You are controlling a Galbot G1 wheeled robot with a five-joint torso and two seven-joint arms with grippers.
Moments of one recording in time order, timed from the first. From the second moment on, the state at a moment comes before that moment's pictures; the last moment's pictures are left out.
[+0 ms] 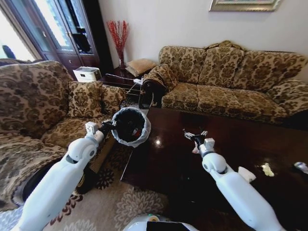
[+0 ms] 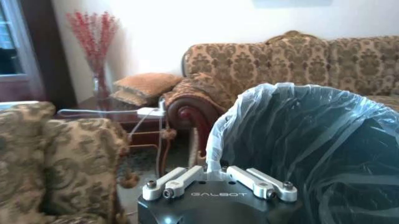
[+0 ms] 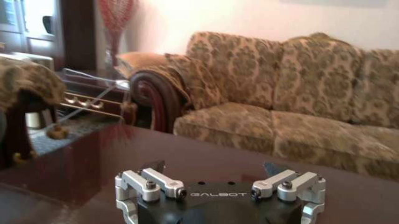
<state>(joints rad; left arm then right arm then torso) 1.03 -0.86 -0.49 -2.01 -0.68 0.45 -0.07 -0.96 0.97 0.16 1.69 0.53 -0.15 0.30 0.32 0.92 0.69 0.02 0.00</state>
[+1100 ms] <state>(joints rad) 1.08 -0.86 -0.49 -2.04 -0.69 0.43 -0.09 -0.93 1.15 0.10 1.45 0.51 -0.09 0.21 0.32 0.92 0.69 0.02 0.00</state>
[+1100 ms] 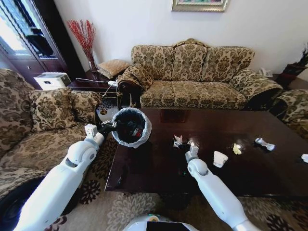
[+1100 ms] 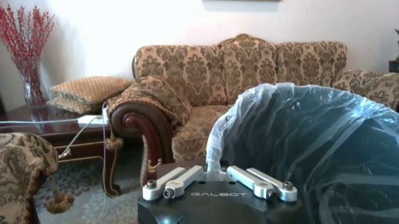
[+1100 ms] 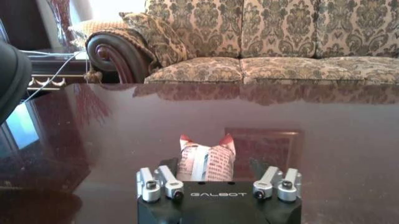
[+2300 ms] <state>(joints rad) 1.15 -0.86 -0.46 -2.12 -0.65 0.44 -0.11 -0.39 0.87 -0.30 2.15 0.88 -0.22 0.23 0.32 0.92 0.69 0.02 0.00</state>
